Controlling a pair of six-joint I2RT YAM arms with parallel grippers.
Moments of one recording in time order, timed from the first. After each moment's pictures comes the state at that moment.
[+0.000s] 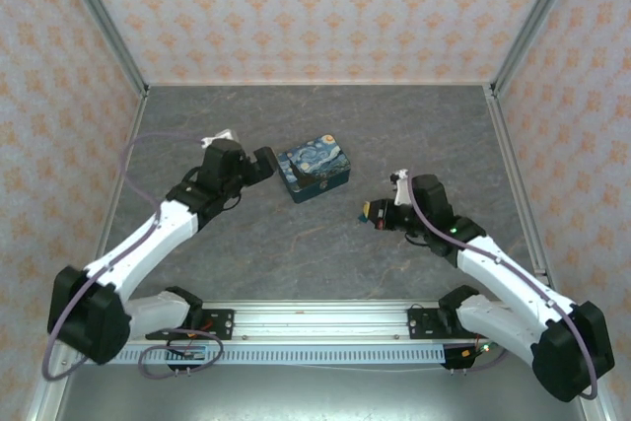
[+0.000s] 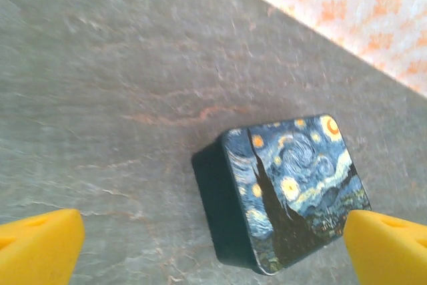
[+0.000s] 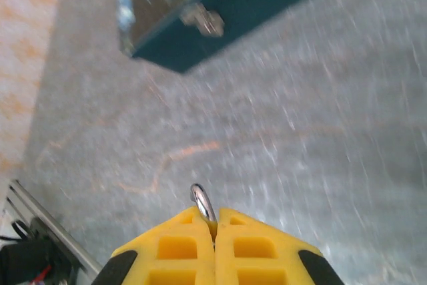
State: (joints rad) left arm -0.38 1.05 0.77 -0.31 -0.21 -0.73; right arm 0.50 0.93 0.54 -0.39 -0.37 0.63
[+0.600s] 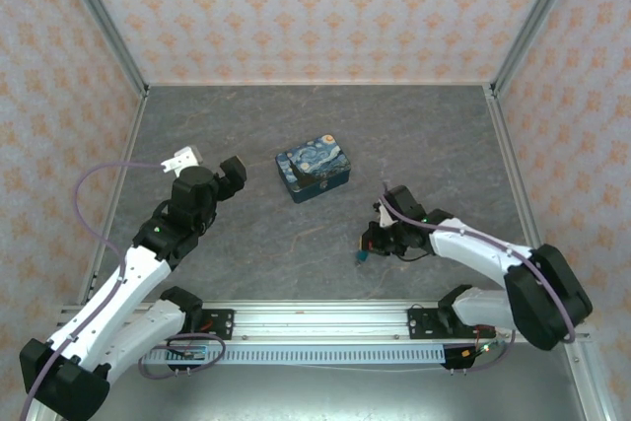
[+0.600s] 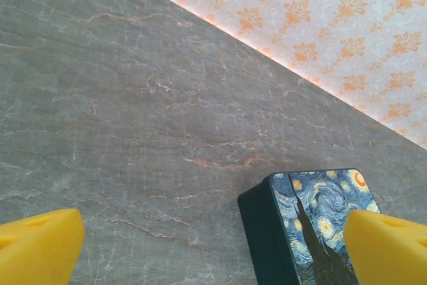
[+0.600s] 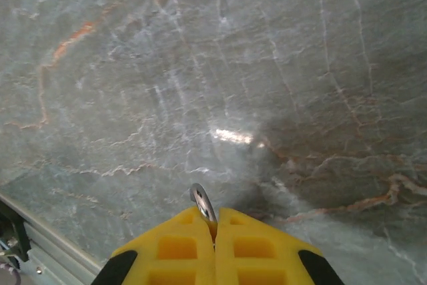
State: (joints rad) left arm -0.38 0.81 0.68 -0.38 -0.40 -0.72; right arm 0.57 1.27 0.54 -0.40 -0.41 0.70
